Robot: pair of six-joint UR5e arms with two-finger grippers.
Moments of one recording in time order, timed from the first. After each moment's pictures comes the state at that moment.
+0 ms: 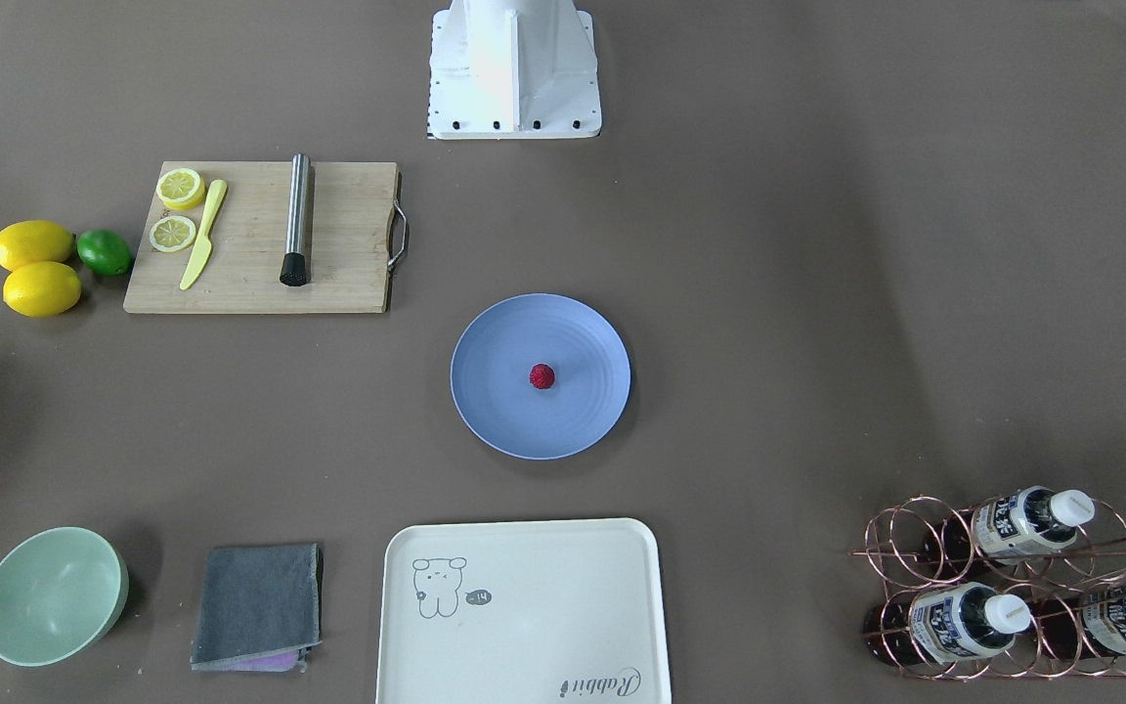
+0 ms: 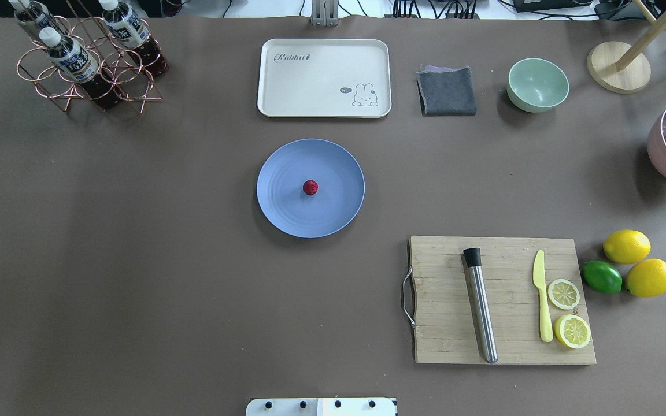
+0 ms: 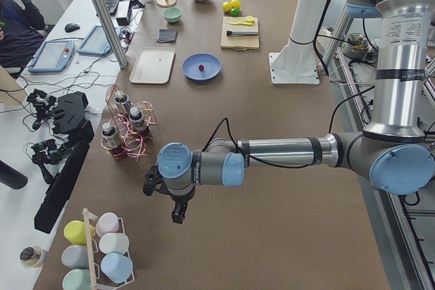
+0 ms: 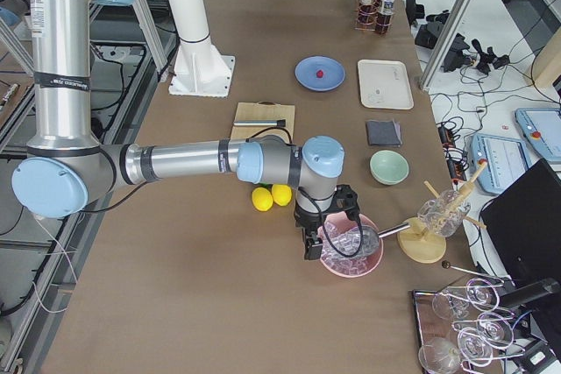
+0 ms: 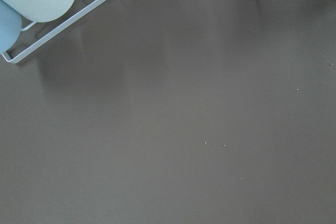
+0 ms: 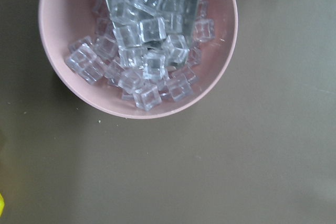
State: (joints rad) left arm -1.61 -1.57 -1.52 -1.66 -2.37 0.17; right arm 1.57 -1.64 1.74 -1.74 2.16 -0.27
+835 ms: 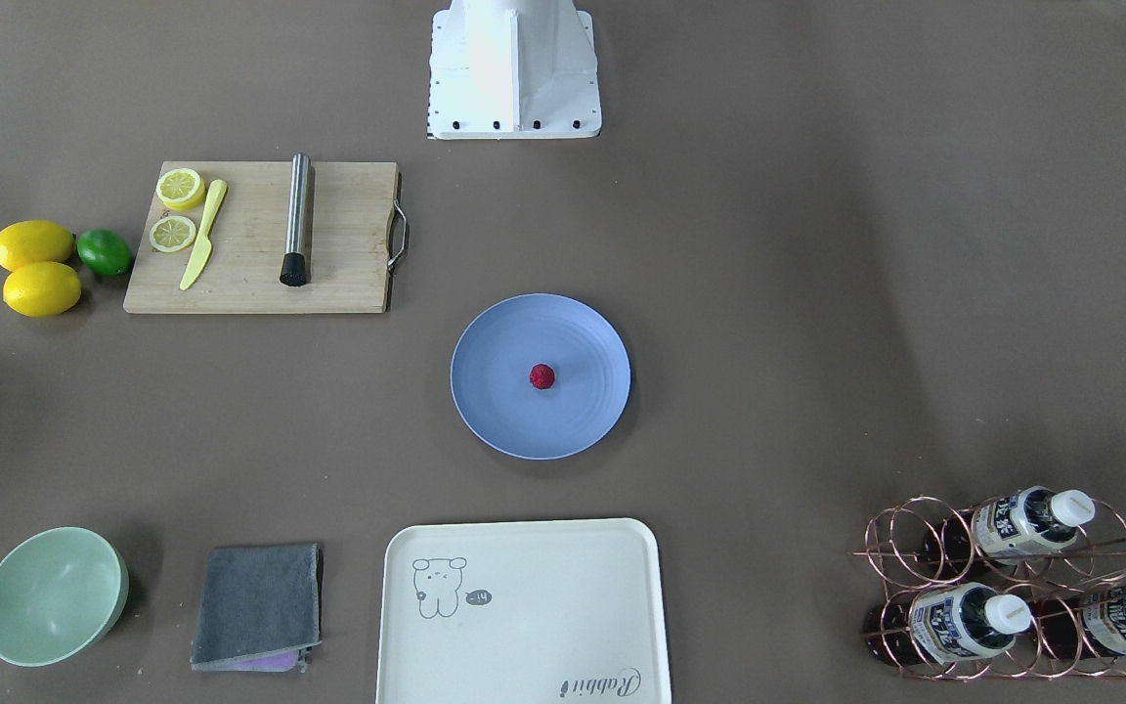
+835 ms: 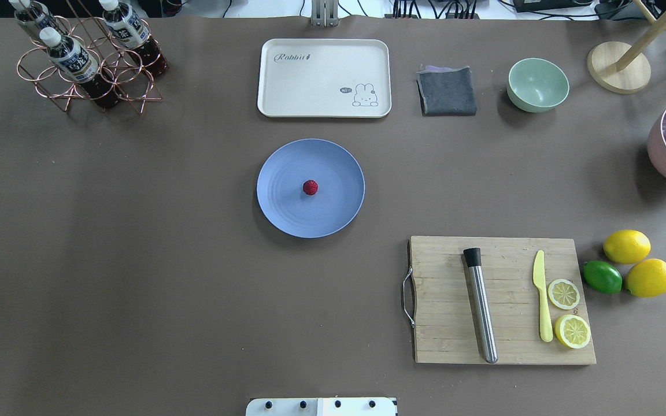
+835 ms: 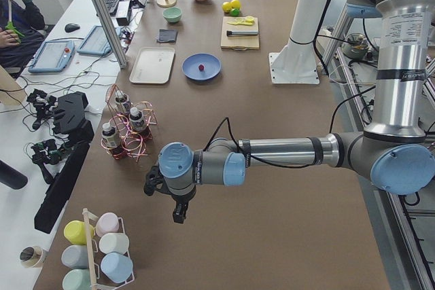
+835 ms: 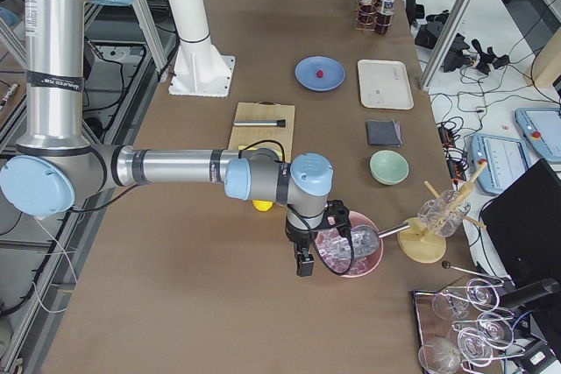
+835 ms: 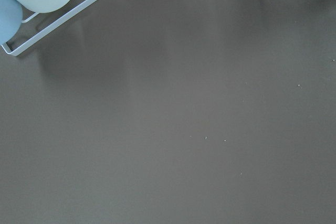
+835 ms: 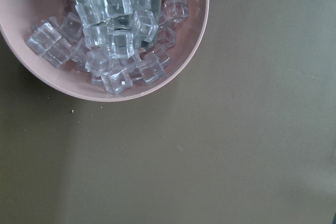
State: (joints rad) left arm -1.61 -1.56 -1.52 -1.65 -2.37 0.16; right arm 1.59 -1.66 1.71 -1.67 2.17 -0.27
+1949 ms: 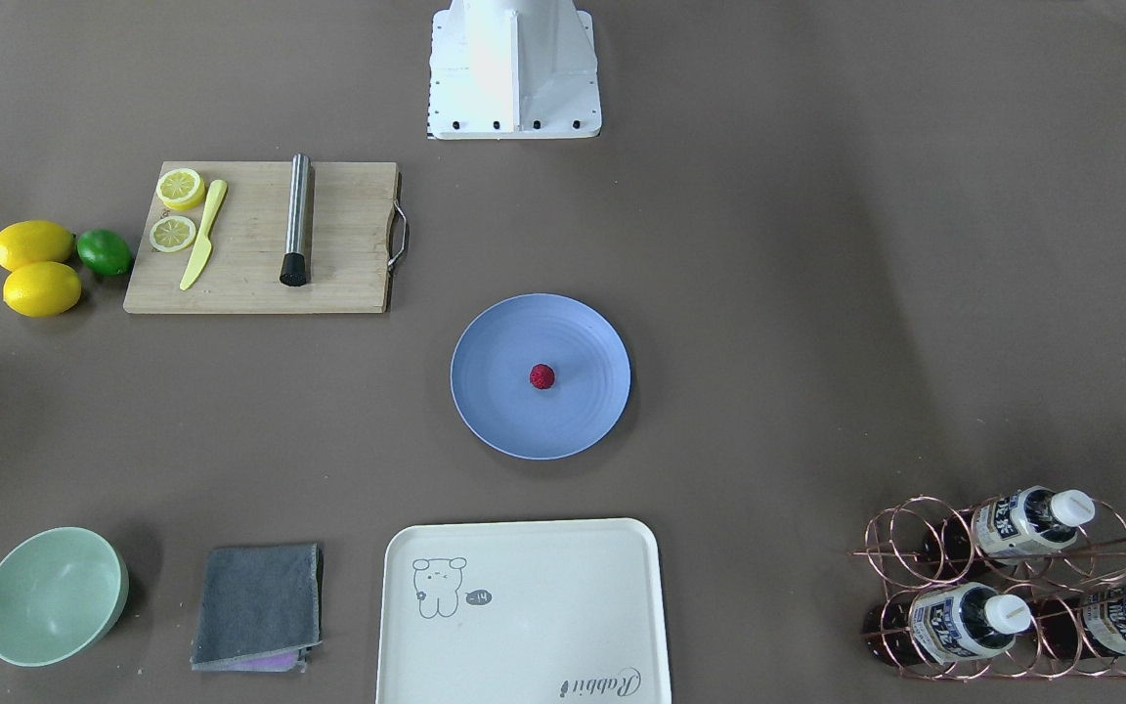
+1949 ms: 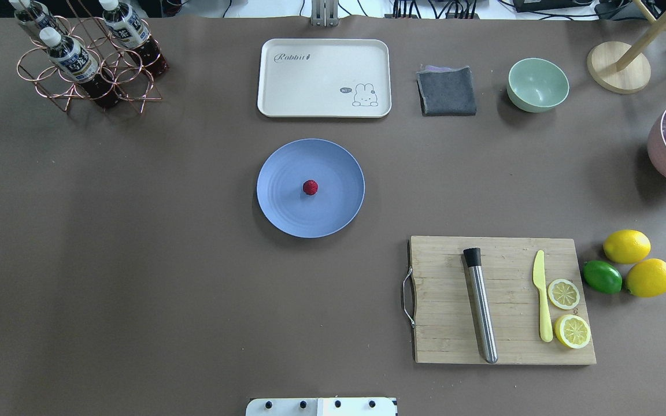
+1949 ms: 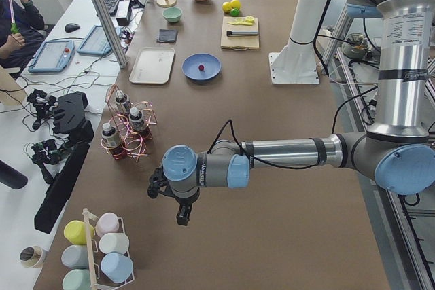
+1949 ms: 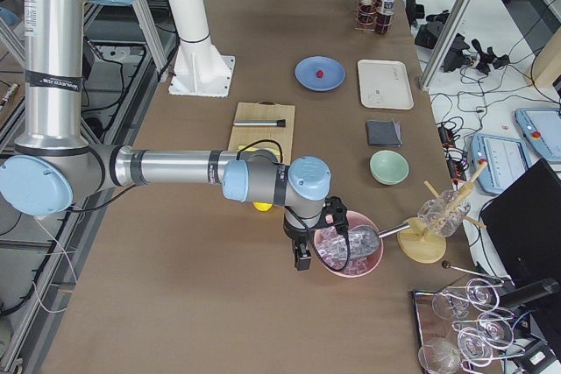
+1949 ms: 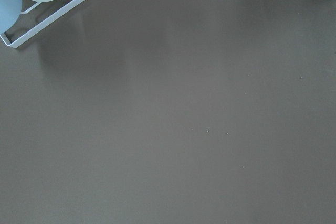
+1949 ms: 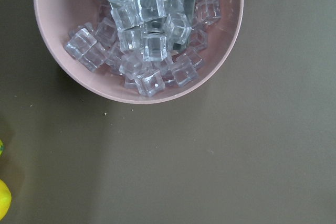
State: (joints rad) left arm -1.61 -1.54 -1.53 -1.66 -2.37 0.17; right arm 1.59 -1.67 1.71 -1.67 2.26 -0.27
